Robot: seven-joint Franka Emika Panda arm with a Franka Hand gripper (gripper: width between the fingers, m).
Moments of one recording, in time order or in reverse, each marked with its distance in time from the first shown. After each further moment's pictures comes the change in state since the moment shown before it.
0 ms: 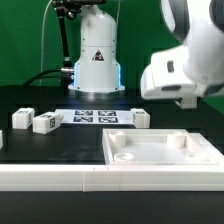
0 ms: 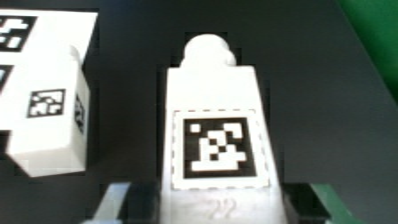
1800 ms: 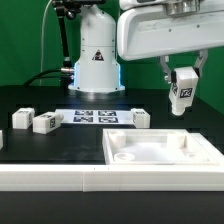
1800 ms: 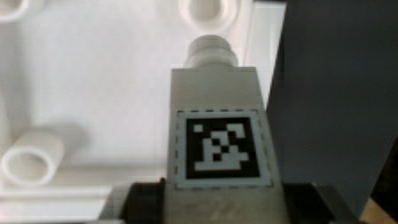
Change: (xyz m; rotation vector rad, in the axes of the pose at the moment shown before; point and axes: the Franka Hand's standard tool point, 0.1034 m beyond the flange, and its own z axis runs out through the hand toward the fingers) arm 0.026 0.043 -0.151 -0.028 1.095 -0.187
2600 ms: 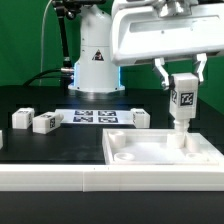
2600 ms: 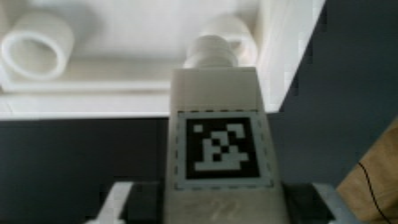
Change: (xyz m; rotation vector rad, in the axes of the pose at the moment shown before) arm 0.032 0.015 0.013 -0.039 0.297 -0.007
